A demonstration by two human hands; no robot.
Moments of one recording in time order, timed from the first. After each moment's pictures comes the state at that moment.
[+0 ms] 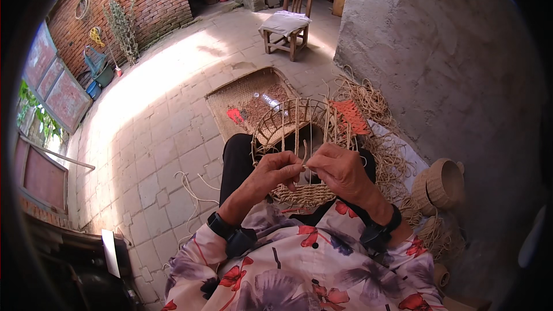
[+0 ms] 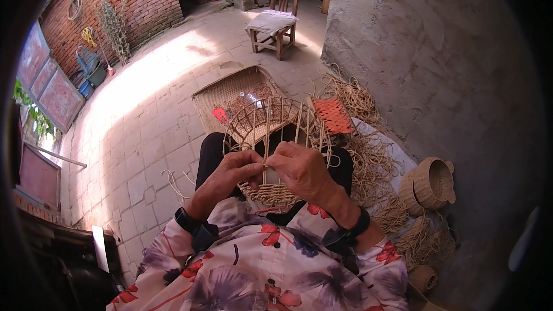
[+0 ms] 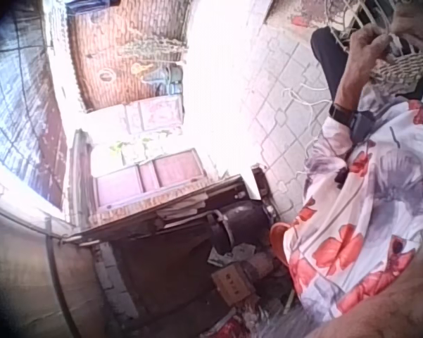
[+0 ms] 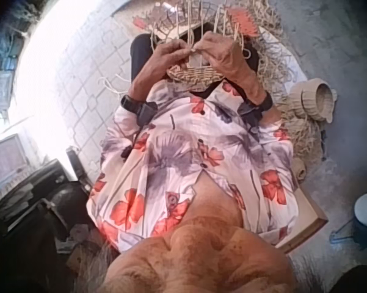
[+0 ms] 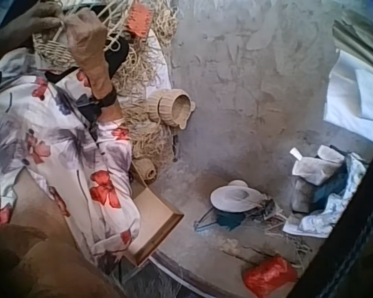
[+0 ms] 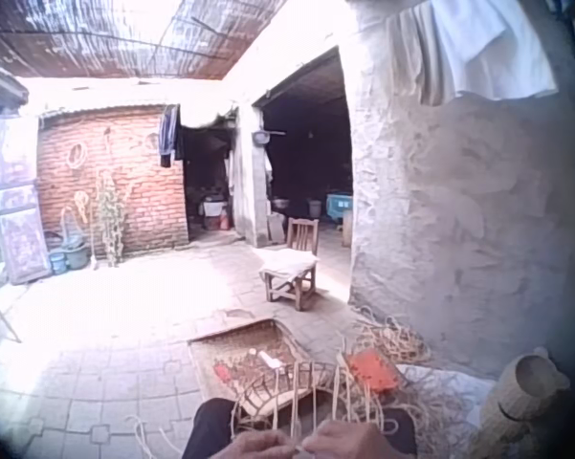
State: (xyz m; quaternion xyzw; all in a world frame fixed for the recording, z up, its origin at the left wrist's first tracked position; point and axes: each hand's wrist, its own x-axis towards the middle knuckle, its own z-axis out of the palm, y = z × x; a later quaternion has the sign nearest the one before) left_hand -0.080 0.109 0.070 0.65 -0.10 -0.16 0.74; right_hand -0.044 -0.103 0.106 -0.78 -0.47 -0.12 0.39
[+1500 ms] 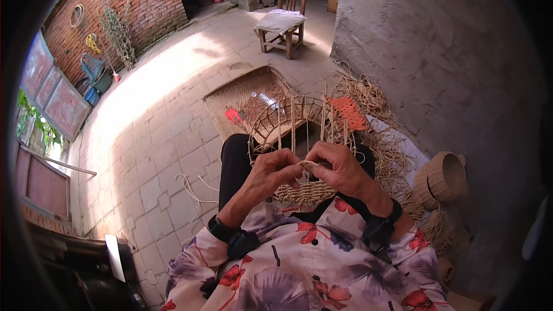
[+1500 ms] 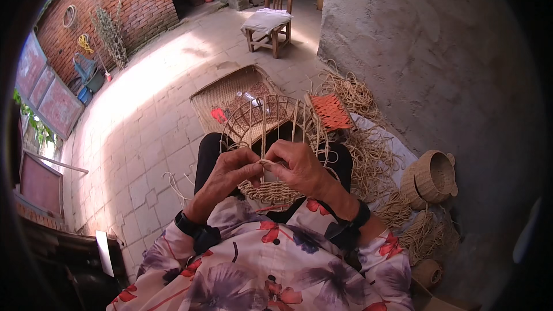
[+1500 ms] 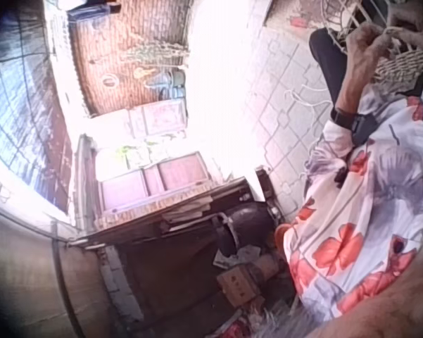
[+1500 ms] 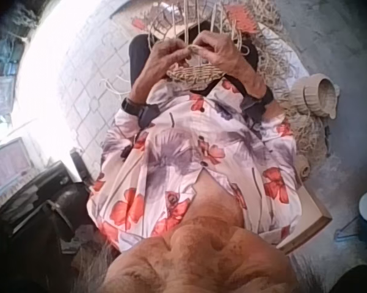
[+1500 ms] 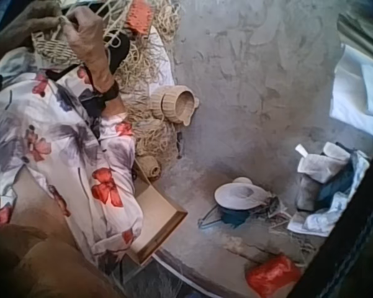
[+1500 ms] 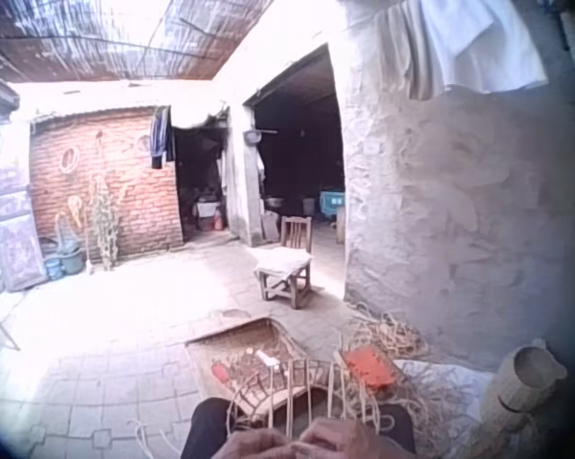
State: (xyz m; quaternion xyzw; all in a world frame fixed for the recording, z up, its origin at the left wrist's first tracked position) left_hand -0.083 0.100 0.074 0.64 -0.13 -0.11 0.75; right_hand -0.037 -0.110 0.096 -0.76 -0.39 0.05 0.51
